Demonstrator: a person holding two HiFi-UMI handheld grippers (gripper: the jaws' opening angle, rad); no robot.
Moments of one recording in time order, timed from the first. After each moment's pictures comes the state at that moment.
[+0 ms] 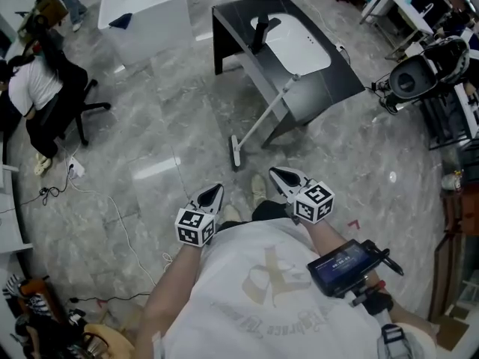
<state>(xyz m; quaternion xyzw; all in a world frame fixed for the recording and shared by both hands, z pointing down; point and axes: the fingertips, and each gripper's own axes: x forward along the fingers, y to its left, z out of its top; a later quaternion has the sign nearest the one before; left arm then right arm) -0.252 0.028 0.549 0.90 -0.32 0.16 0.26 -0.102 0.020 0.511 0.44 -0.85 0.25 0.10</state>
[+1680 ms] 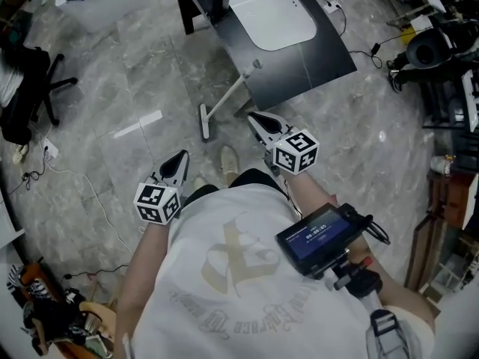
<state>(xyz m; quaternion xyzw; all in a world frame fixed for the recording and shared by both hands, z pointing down) -0.157 -0.088 0.557 0.87 -0.35 0.19 0.28 0.031 -0.141 0.551 0.44 -0.85 0.29 0.09</state>
